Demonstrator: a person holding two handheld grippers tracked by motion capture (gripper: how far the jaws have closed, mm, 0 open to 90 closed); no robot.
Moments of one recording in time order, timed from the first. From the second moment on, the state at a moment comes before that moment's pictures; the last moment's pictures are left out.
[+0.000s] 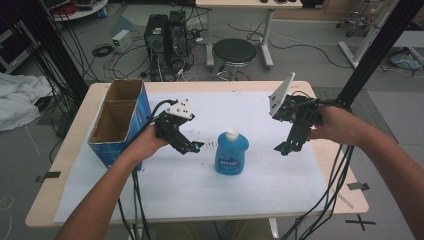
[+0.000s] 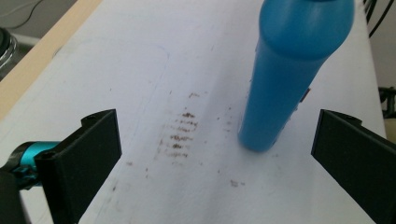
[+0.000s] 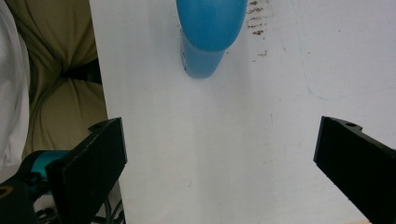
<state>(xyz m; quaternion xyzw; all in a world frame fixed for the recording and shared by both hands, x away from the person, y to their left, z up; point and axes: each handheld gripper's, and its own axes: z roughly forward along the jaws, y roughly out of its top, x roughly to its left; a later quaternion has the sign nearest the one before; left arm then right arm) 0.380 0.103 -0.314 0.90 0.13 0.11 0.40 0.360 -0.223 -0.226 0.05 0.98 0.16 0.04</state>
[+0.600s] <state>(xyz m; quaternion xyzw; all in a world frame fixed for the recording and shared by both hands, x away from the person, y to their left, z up) 0.414 0.098 -0.250 0.94 0.12 0.08 0.30 0.366 -0.225 -0.226 0.06 0.98 0.17 0.04</state>
